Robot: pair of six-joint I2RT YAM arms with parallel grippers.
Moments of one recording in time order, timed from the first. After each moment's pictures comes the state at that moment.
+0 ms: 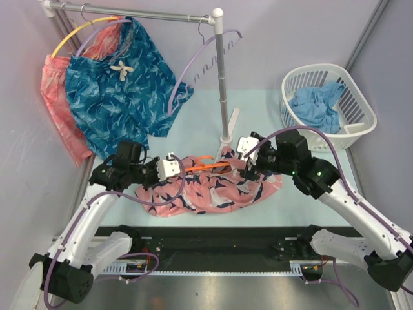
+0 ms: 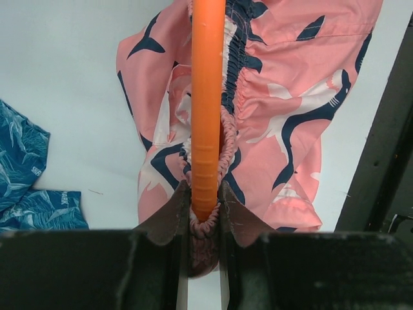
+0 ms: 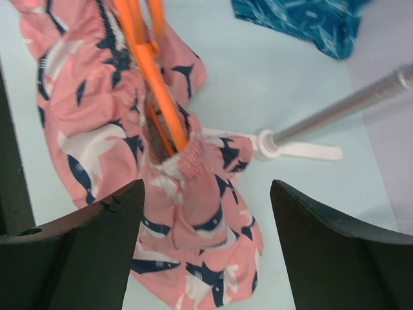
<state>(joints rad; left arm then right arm) -0.29 0.93 0.90 -0.91 0.50 0.97 0.70 0.99 1.07 -0.53 -0.30 -0.62</state>
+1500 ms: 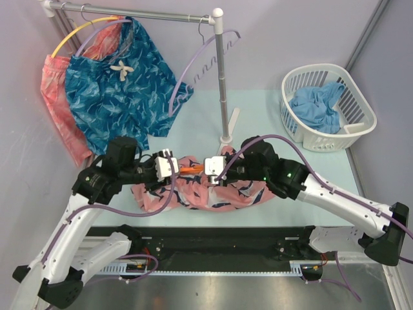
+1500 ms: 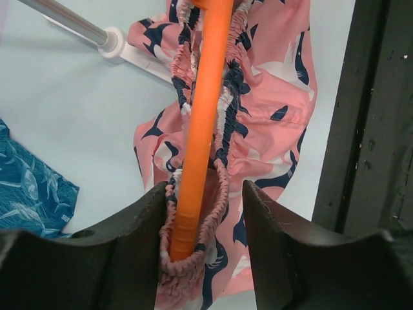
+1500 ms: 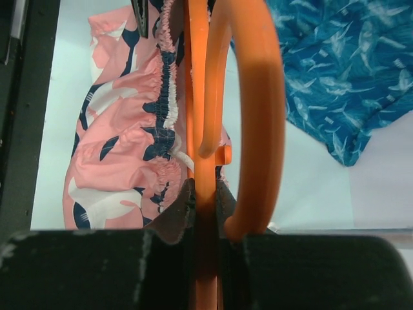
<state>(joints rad) -0.46 0.86 1.10 -0.98 0.55 0.79 1.00 1.18 1.13 -0.35 -0.27 -0.72</state>
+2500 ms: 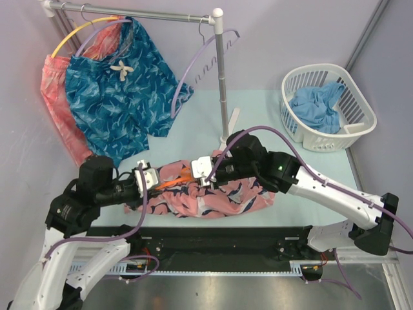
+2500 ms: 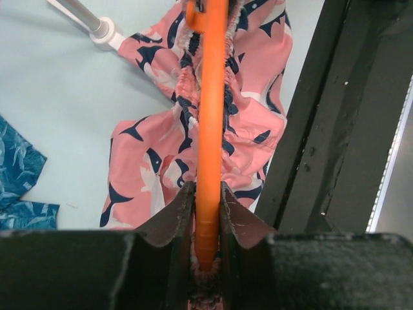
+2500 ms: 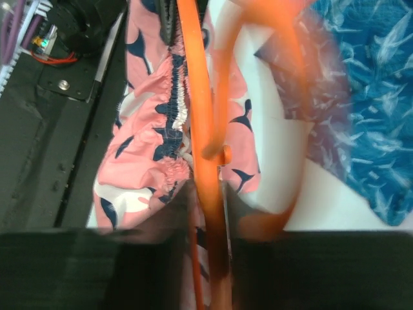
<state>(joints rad) -0.43 0.65 1.15 -1.15 0.58 0.61 1.07 1.30 1.35 -0.49 -0.42 -0.69</state>
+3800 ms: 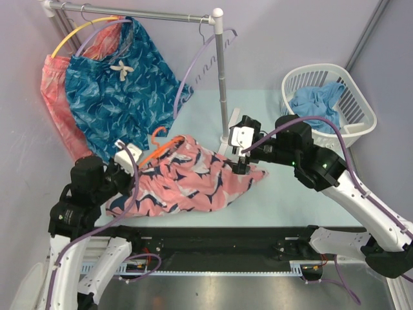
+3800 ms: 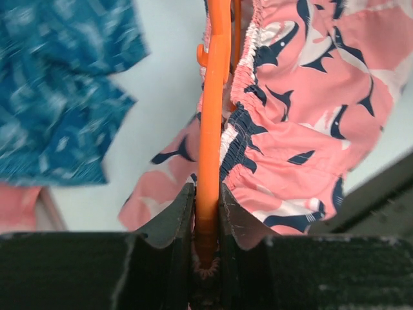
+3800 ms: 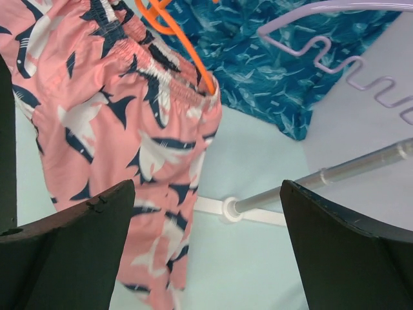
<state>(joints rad) -0.23 0.59 1.10 -1.06 0.27 0.37 0.82 1.11 1.37 -0.56 -0.33 -0.66</state>
